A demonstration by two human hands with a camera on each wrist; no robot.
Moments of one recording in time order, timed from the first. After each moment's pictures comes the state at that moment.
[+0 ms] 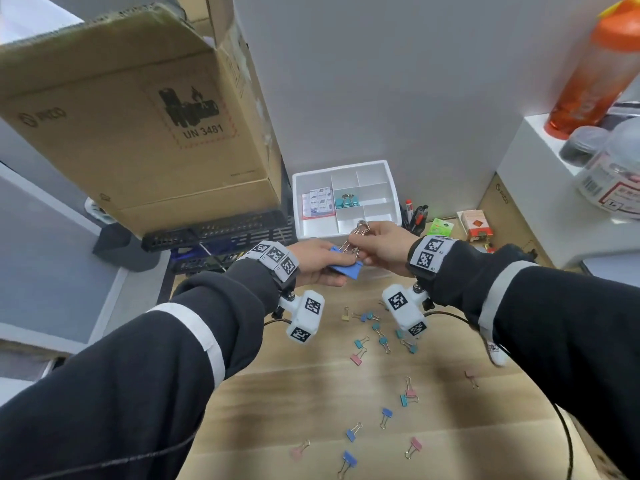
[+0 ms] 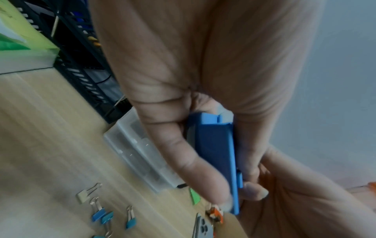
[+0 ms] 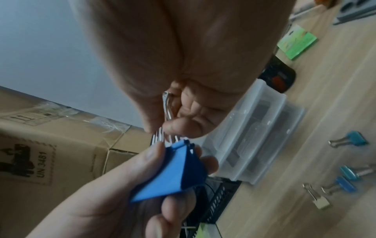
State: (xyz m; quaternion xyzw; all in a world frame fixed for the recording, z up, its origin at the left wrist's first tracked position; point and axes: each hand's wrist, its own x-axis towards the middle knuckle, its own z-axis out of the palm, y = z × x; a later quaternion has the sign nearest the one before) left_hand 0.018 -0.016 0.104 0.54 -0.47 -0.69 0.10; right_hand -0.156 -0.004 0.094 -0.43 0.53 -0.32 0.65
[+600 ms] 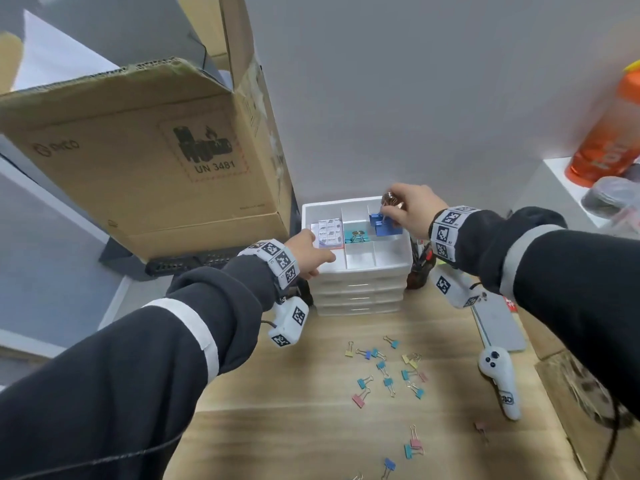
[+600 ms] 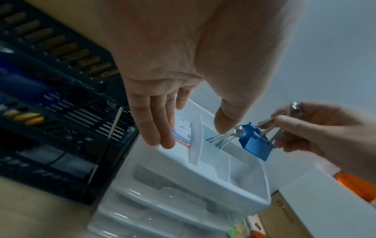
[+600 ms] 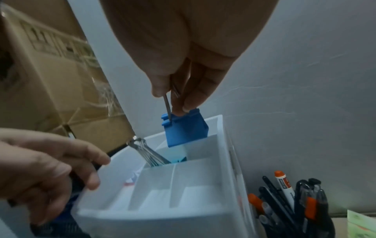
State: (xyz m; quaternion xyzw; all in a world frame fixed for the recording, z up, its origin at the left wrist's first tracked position) left_hand 0.032 -0.084 0.132 0.68 -0.58 -0.44 0.08; right_hand -0.211 -0.111 0.144 -0.72 0.62 -0.22 0.21
